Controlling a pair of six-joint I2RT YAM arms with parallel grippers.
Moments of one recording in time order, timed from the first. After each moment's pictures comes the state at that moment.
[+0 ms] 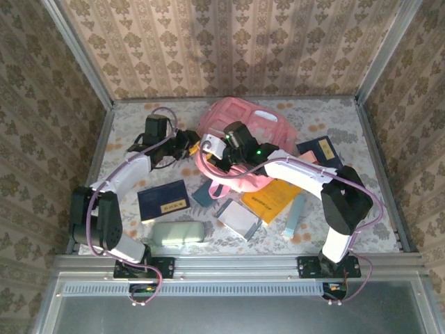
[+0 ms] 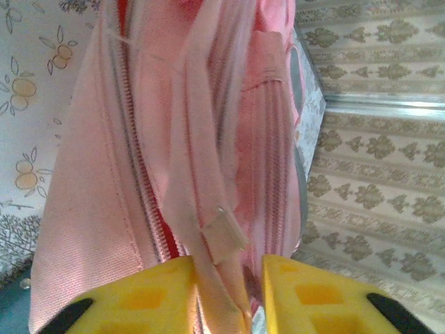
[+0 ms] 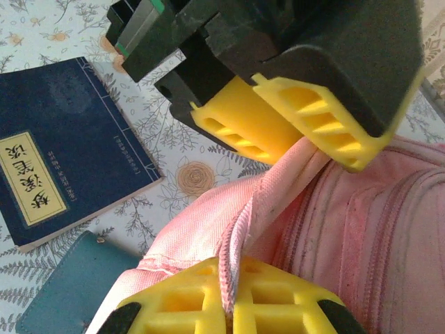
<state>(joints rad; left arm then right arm) -0.30 1.52 1.04 -0.19 0.58 -1.08 0.72 1.76 1.33 -0.20 -0.24 -0.46</state>
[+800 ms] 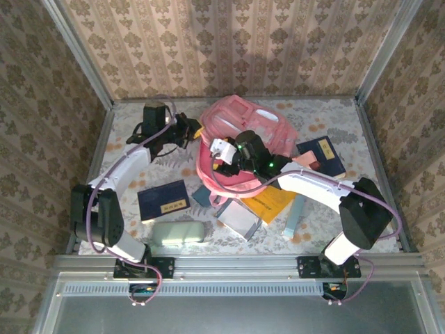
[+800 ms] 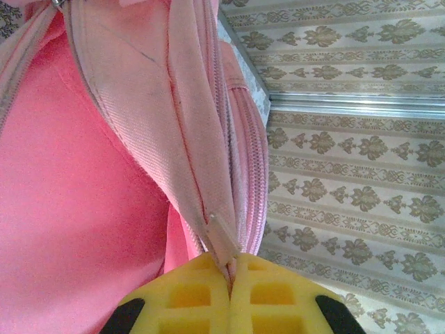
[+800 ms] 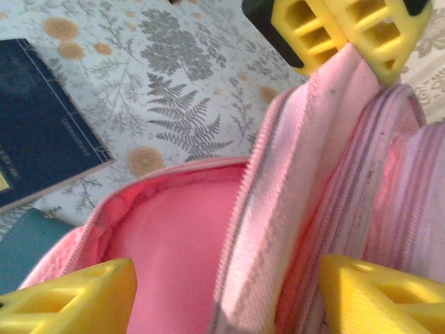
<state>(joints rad) -0.30 1.55 1.18 -0.16 0.65 -1.16 0.72 1.59 1.10 -0.02 -0.06 -0.54</state>
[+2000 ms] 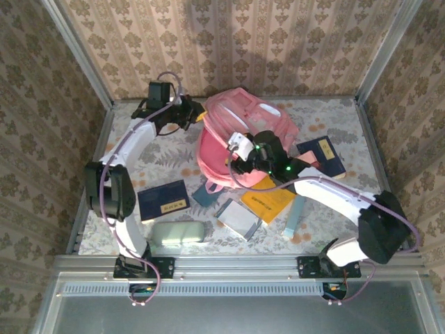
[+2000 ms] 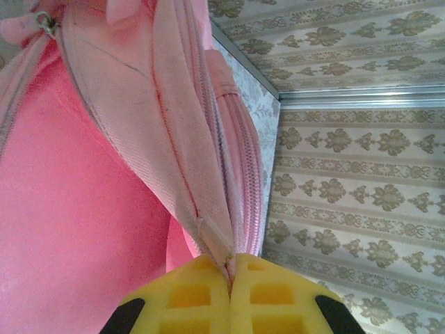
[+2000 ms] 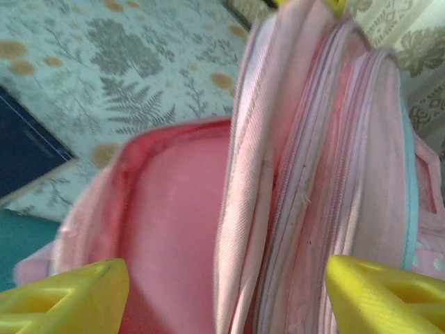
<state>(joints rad) -0.28 1.82 1.60 -0.40 0.68 -0.97 0.66 1.41 0.99 -0.02 -0.04 -0.39</state>
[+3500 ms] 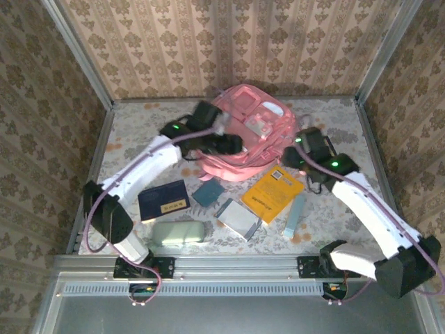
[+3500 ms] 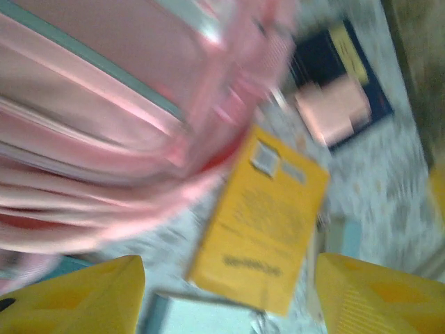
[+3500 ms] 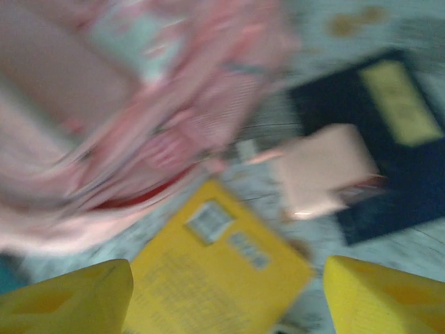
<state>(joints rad) -0.77 1.64 1.57 -0.81 0.24 -0.51 0.32 1.12 1.06 -0.79 0.31 0.50</state>
